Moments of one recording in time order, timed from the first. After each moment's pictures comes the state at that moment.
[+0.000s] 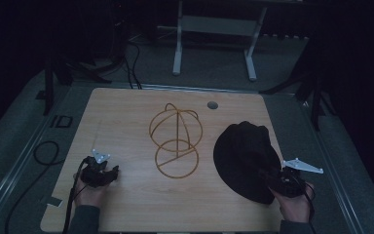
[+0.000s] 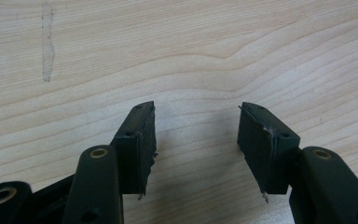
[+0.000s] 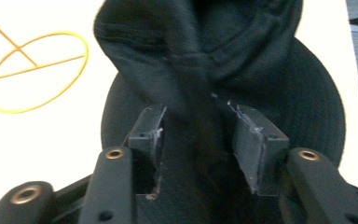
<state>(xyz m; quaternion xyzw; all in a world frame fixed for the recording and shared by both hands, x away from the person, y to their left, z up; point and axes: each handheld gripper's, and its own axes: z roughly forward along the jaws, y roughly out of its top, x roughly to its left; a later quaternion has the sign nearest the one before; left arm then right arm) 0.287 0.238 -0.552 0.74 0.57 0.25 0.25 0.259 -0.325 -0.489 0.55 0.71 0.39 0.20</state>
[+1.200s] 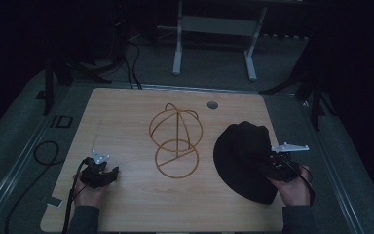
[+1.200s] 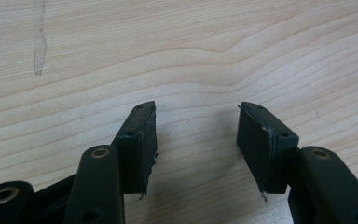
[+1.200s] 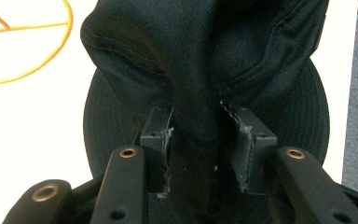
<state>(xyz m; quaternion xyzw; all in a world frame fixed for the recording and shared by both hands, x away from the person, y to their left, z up) 0.286 0.240 -0.554 0.74 0.57 0.24 0.26 0.297 -0.310 -0.465 0.53 0.78 0.29 0.18</state>
